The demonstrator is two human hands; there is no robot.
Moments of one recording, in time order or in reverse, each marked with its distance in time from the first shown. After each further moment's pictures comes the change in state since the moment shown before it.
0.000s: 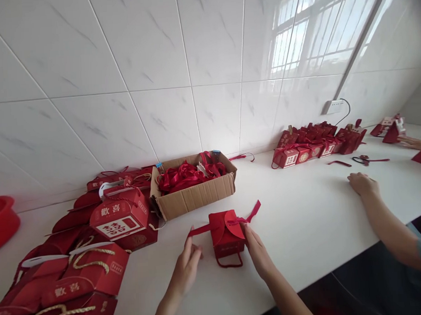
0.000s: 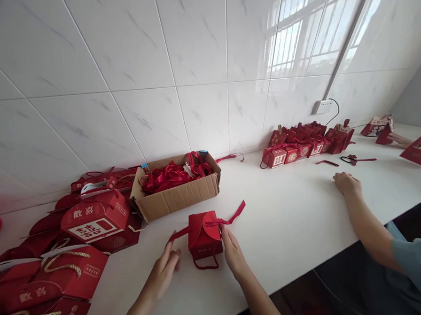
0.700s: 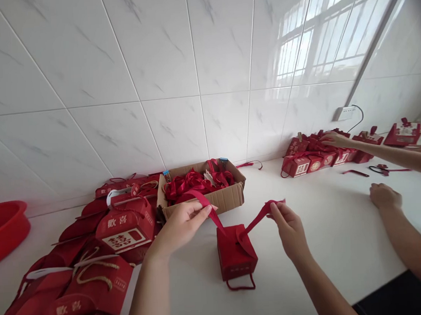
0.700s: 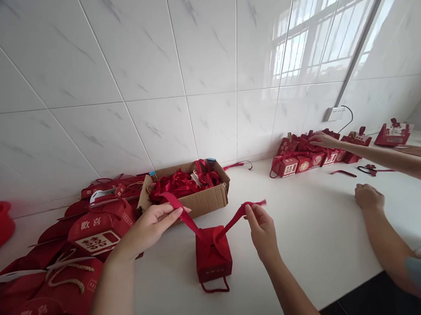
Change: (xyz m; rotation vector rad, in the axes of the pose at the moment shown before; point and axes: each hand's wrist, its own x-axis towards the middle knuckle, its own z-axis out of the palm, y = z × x) left_hand 0.033 0.146 -0.087 0.007 -0.109 0.354; right_hand 0.035 -0.082 -0.021 -0.135 0.246 -0.422
